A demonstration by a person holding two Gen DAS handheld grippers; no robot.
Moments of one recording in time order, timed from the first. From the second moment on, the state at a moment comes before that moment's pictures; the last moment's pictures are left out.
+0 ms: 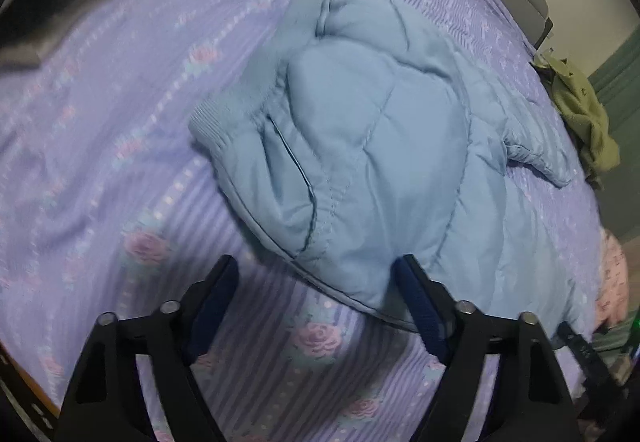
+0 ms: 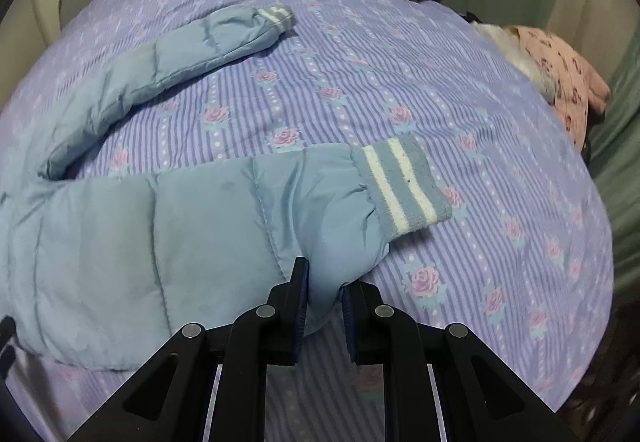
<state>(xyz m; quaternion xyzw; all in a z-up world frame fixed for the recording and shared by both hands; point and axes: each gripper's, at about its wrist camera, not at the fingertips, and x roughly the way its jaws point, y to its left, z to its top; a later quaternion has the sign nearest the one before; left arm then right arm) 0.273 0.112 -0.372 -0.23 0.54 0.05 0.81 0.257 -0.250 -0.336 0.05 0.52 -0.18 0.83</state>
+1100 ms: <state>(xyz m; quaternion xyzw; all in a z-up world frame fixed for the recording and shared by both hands) 0.532 0.089 -0.279 -0.13 0.48 0.09 0.86 0.535 -0.268 -0.257 0.14 0.46 -0.16 0.87</state>
